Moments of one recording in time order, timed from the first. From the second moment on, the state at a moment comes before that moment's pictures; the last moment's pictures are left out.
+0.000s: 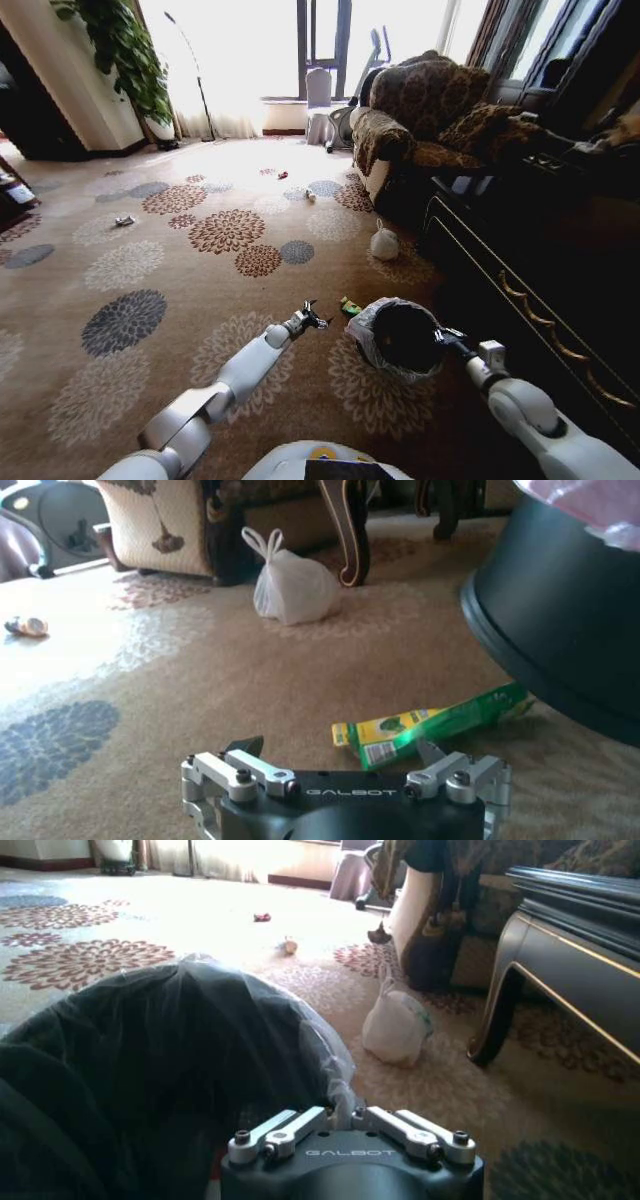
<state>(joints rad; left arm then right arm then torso) 0.61 -1.34 0.24 -0.80 -0.20 -0.19 0.24 -1.56 0.71 0.53 1.96 0.69 -0.17 0.11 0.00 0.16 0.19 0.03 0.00</state>
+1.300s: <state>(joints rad) 0.55 -1.48 0.38 -0.54 -0.11 -0.28 0.26 -1.57 0.70 0.55 2.01 0.68 -0.17 0.09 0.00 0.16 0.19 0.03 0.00</state>
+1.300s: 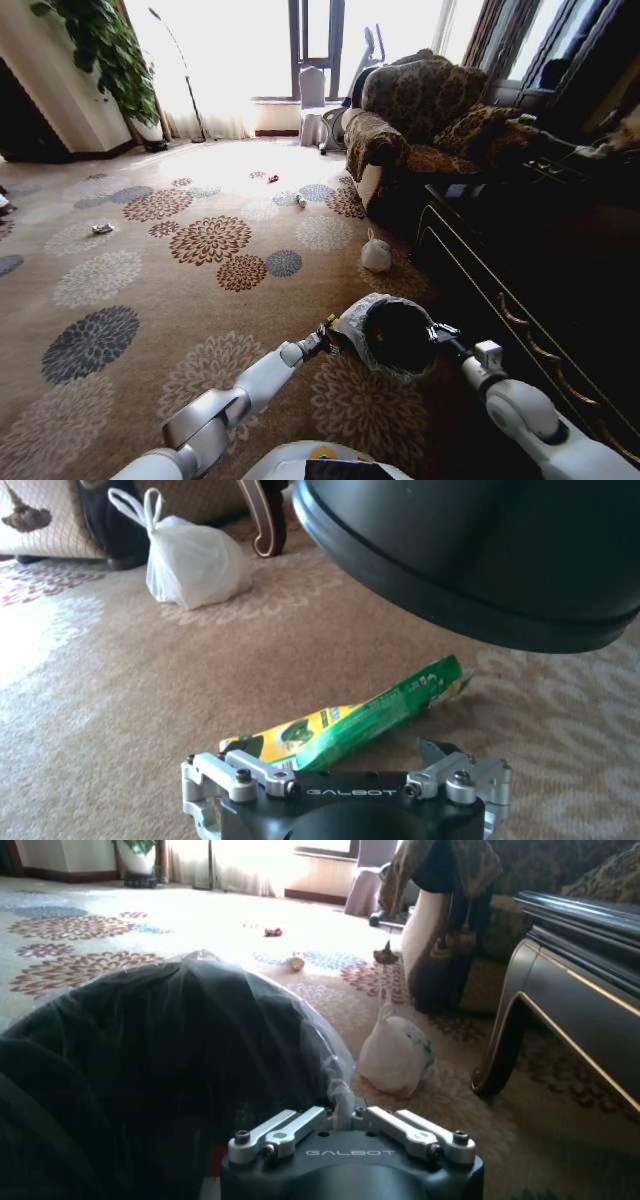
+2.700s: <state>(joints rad) 0.62 -1.59 0.02 -0.42 0.14 -0.28 0.23 -1.67 0.72 0.62 2.03 0.70 -0.15 0.04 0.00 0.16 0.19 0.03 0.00</state>
